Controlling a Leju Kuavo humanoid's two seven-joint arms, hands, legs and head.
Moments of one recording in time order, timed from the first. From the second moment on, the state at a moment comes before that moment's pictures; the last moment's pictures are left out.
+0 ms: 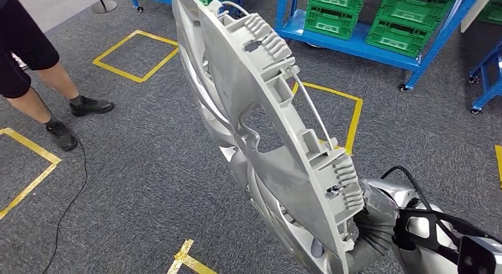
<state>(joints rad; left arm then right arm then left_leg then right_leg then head) -0.03 -0.36 1.50 -1.14 -1.26 -0.73 -0.60 -0.26 -0.31 0.42 -2.07 -0.19 0.67 -0.47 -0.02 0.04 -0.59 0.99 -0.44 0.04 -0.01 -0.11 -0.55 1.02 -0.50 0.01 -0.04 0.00</state>
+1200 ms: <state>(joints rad) -0.03 -0.36 1.50 -1.13 -1.26 -0.73 -0.60 -0.26 -0.30 0.44 -2.07 -0.17 0.68 -0.49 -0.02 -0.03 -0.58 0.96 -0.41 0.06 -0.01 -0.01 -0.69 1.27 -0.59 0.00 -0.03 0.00</state>
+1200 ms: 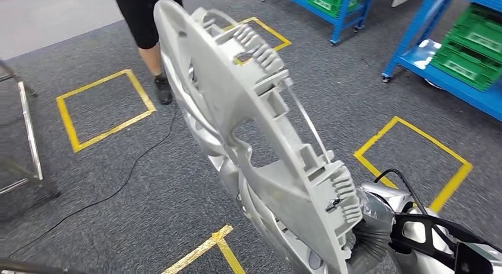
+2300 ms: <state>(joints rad) -0.02 -0.36 1.50 -1.14 -1.29 -0.74 -0.62 -0.24 -0.30 0.45 -2.05 -0.18 0.70 -0.52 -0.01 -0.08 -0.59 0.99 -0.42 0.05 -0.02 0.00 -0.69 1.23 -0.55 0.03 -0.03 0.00</state>
